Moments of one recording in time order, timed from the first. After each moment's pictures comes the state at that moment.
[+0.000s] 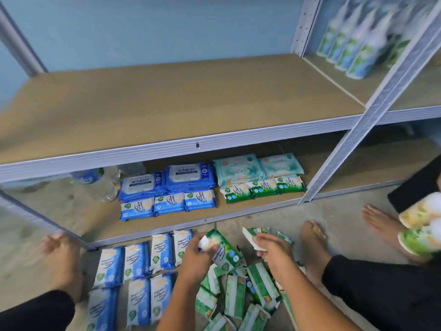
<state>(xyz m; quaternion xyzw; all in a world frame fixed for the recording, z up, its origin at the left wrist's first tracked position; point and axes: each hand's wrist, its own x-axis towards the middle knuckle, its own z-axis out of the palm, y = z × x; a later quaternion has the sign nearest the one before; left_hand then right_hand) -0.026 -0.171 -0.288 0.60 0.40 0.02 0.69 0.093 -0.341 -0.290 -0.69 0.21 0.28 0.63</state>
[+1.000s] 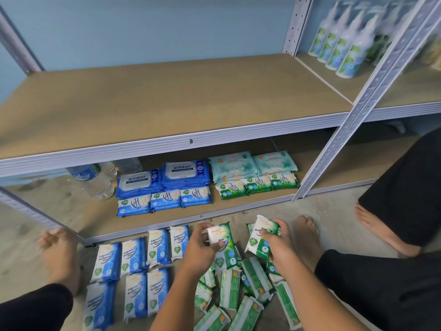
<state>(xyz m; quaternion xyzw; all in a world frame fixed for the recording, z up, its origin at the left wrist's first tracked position) -0.017 -0.185 -0.279 0.63 0.34 0.00 0.70 0.104 -0.364 -0.293 -0.71 0.20 0.26 0.62</state>
